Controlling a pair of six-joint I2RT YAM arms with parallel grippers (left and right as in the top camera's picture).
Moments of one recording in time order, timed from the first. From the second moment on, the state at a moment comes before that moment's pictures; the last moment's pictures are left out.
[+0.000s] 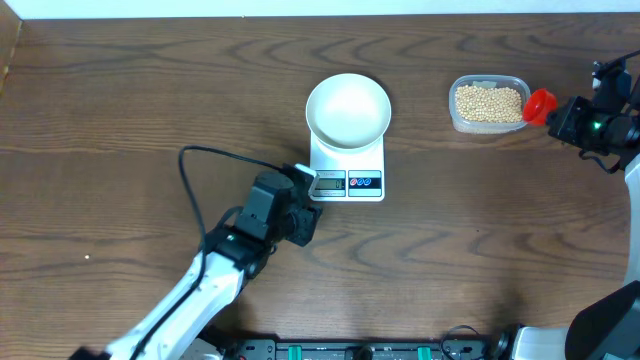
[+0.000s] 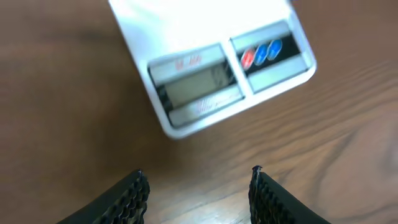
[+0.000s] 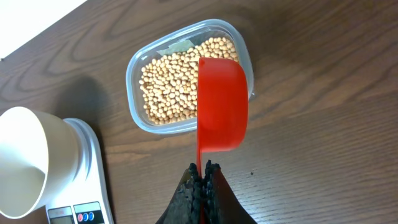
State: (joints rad) left arm -0.47 1.22 0.54 -0.19 0.14 -0.09; right arm -0.36 1.55 1.33 -0.77 -0.41 0.09
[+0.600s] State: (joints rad) left arm -0.47 0.89 0.68 -0.45 0.14 -0.09; right arm -0.36 1.55 1.33 -0.77 -0.41 0.09
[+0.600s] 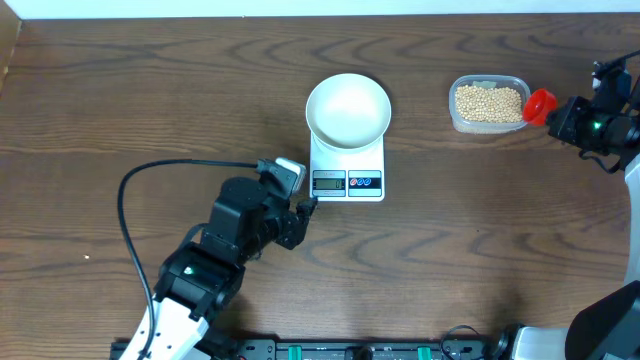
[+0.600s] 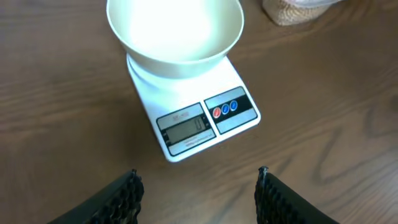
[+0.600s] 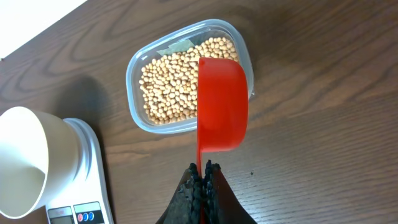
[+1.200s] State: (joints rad) left arm -0.51 0.89 0.71 -0.54 0.08 0.02; right arm -0.36 1.55 1.33 -0.77 -0.41 0.09
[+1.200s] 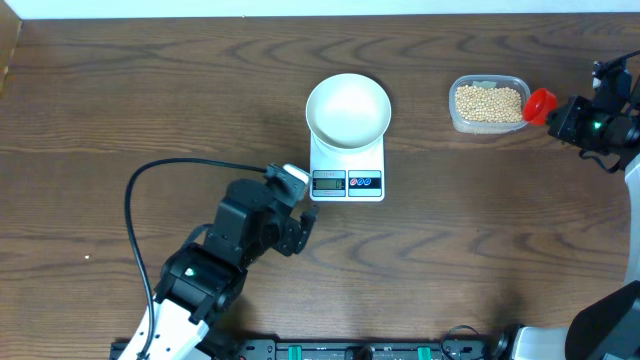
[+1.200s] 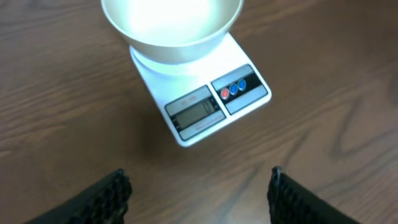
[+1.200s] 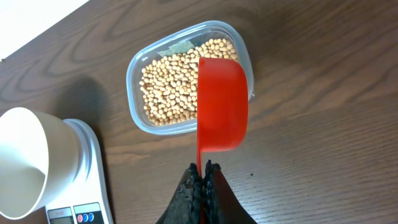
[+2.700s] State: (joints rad) left arm -0.56 0.88 0.71 -0.63 -0.04 -0.07; right arm -0.36 1.55 1.33 -0.77 -0.41 0.09
